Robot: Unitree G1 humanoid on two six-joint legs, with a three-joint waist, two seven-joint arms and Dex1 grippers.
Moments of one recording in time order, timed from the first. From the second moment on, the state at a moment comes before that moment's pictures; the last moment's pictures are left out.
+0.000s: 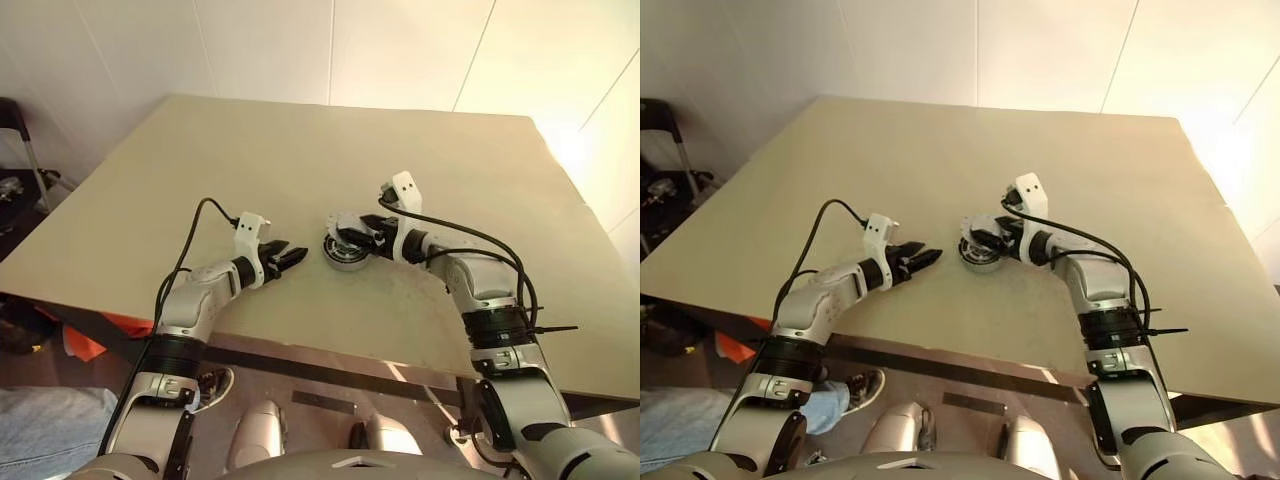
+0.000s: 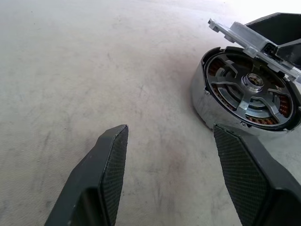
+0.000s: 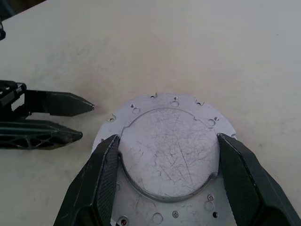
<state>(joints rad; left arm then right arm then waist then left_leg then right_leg) -0.41 0.22 -0.01 0.19 -0.35 0.59 -0.61 -0.53 -0.34 0.05 0.15 0.24 0.63 0.71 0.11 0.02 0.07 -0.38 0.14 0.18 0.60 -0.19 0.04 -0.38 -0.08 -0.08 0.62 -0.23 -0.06</state>
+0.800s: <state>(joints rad) -0.41 0.23 0.00 0.19 -0.36 0.59 -0.61 -0.47 -0.42 0.13 0.14 0.19 0.52 0.79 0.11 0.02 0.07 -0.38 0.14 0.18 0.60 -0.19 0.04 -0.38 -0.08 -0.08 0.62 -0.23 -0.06</state>
